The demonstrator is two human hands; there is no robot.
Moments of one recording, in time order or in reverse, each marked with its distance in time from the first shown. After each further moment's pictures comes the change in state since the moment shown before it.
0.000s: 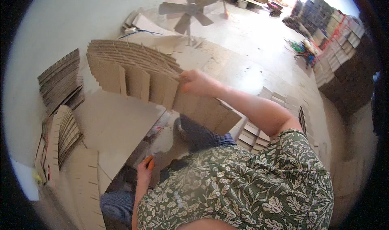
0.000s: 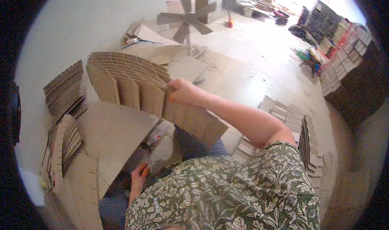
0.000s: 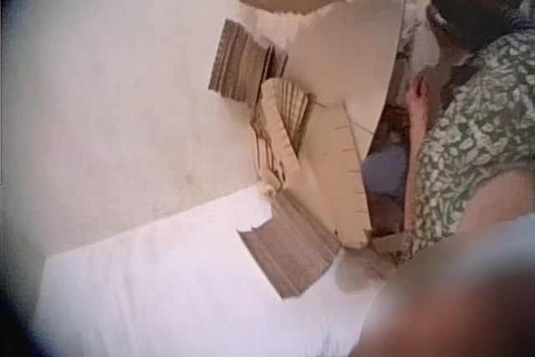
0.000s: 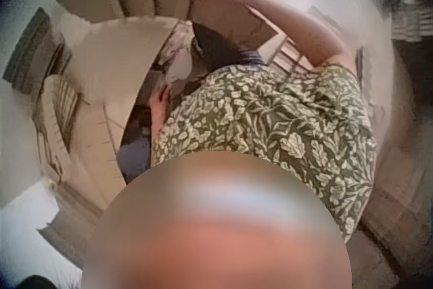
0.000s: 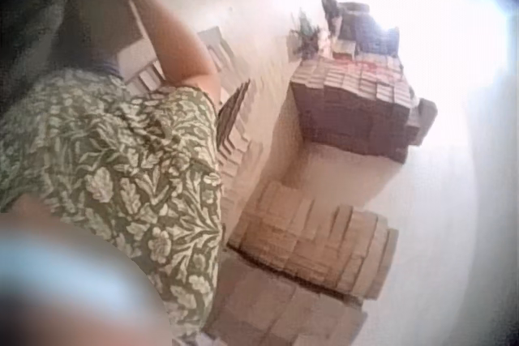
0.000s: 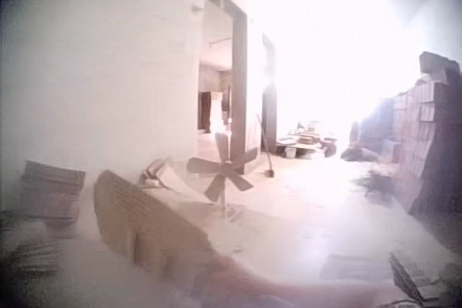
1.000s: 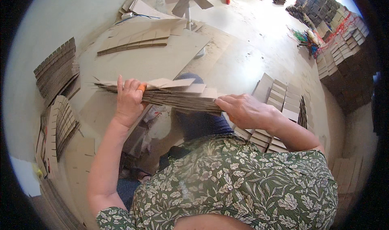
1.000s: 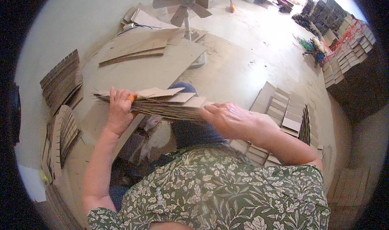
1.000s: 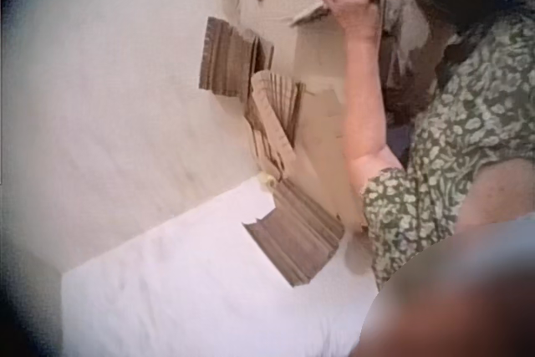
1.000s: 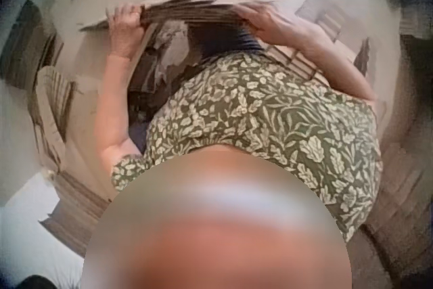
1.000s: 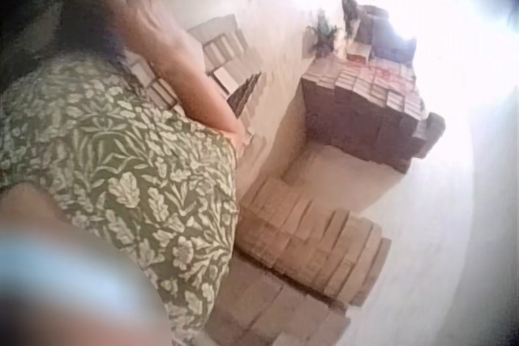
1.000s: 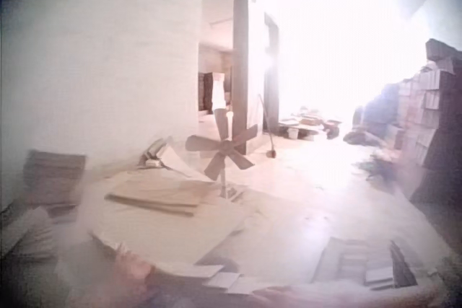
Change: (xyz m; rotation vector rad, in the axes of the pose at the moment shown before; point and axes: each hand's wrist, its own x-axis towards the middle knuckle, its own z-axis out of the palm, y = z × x) left_hand 0.106 0.213 -0.034 1.140 0.113 0.891; right_hand -0.160 -0.039 -0.033 -0.520 -0.257 -0.196
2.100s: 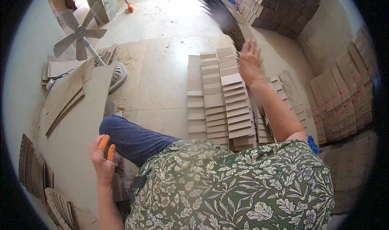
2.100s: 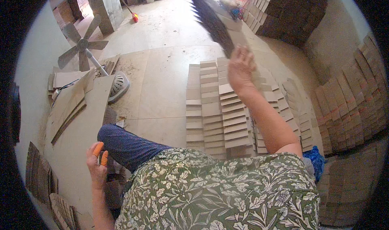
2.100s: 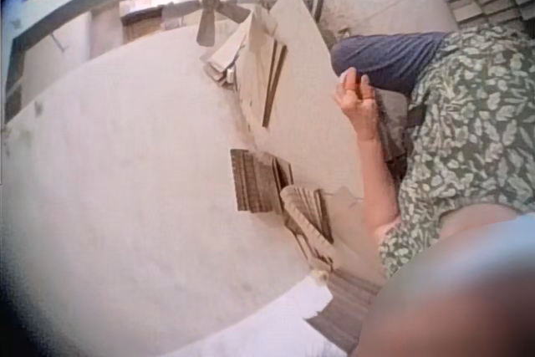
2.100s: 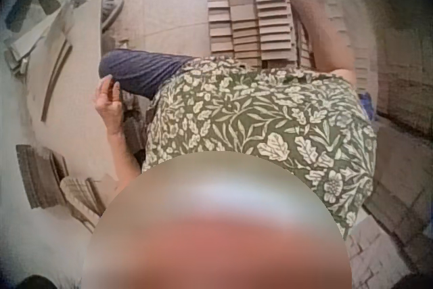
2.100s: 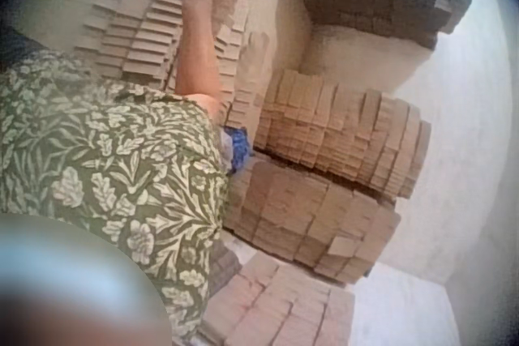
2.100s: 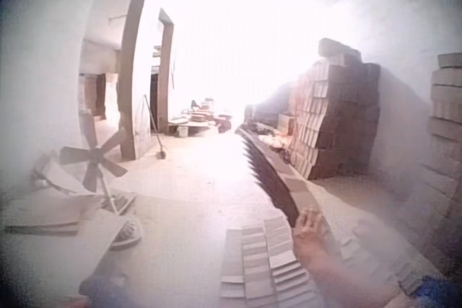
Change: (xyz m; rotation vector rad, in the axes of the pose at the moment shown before) left_hand 0.024 0.052 0.037 -0.721 0.080 0.099; right_hand -0.192 0.108 0.003 -0.731 0.414 1.606
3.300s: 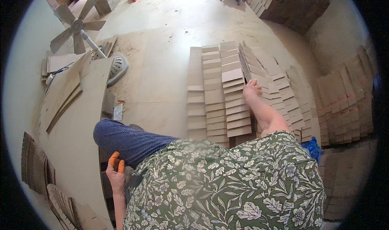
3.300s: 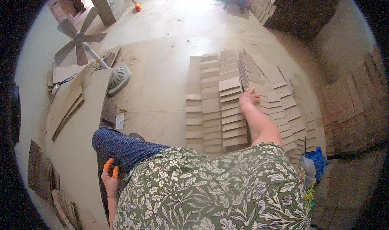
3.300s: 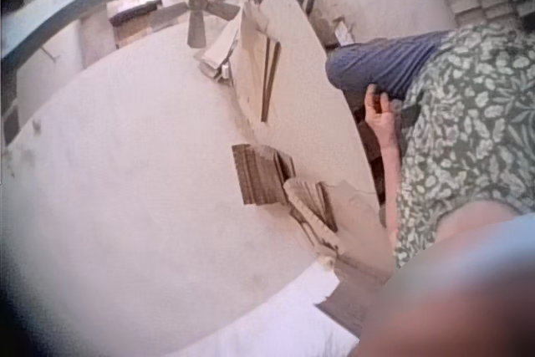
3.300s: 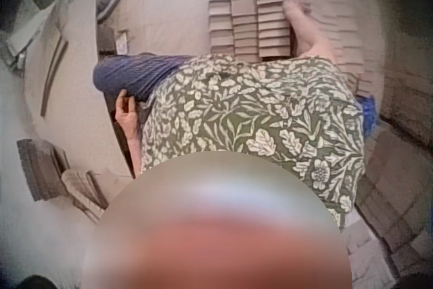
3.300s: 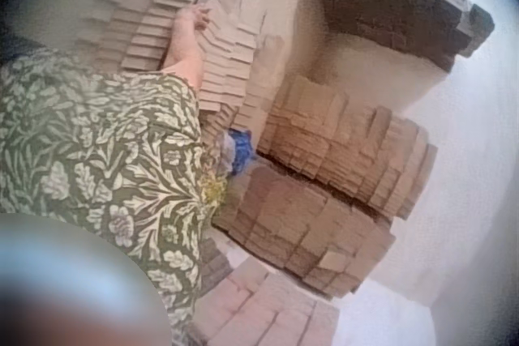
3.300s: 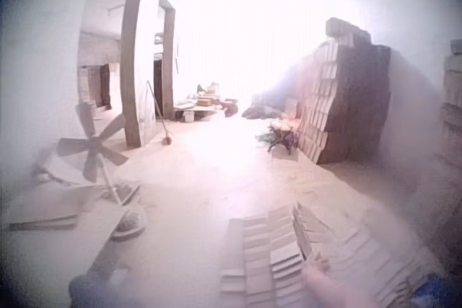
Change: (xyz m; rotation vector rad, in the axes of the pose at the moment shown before) left_hand -0.083 -0.019 0.037 -0.466 -0.021 -0.530; right_hand -0.075 0.076 0.196 -0.135 -0.847 0.452
